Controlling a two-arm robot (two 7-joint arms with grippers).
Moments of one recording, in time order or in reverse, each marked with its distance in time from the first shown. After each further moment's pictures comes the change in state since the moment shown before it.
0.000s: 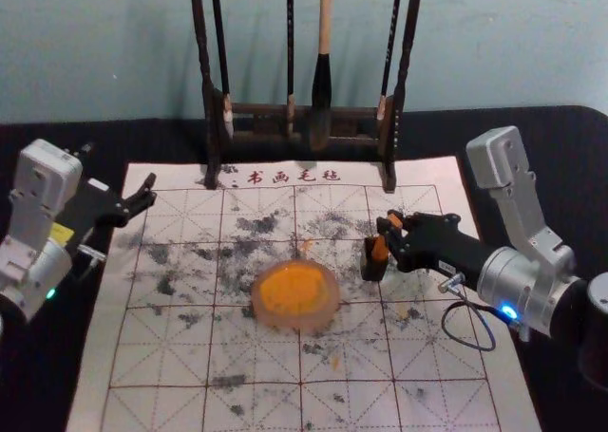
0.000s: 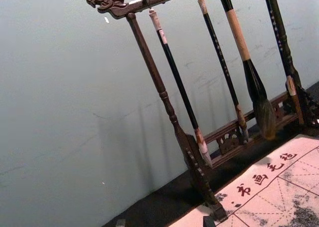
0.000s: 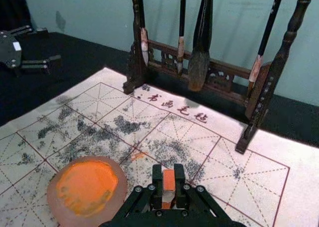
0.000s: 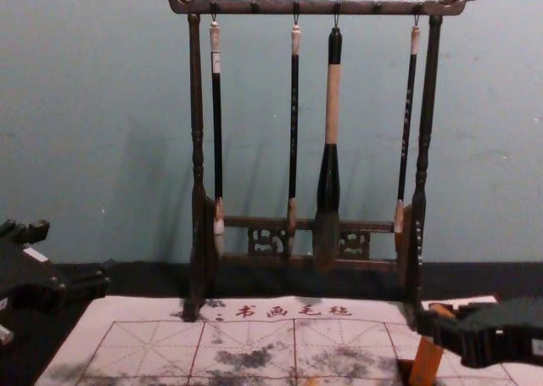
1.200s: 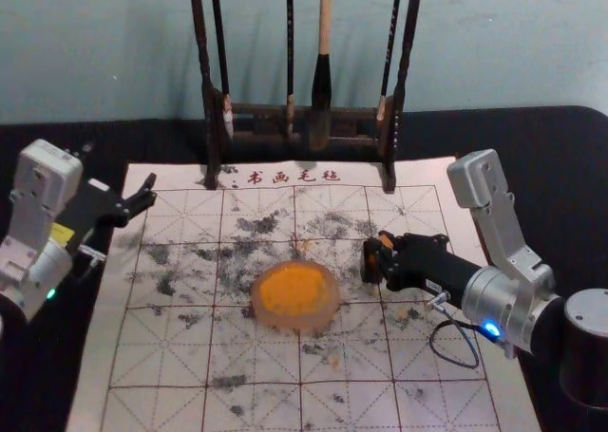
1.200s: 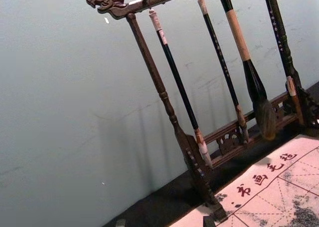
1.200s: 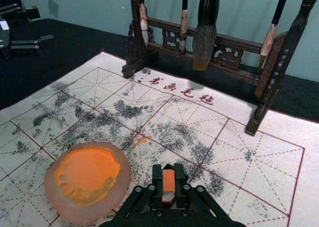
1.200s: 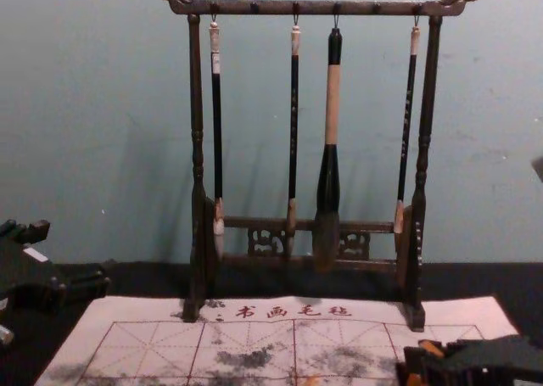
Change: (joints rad) left arm 0.000 0.000 0.000 0.000 0.000 0.000 0.000; right arm -0.014 -0.046 -0.014 0.041 -0.039 0.012 -0.017
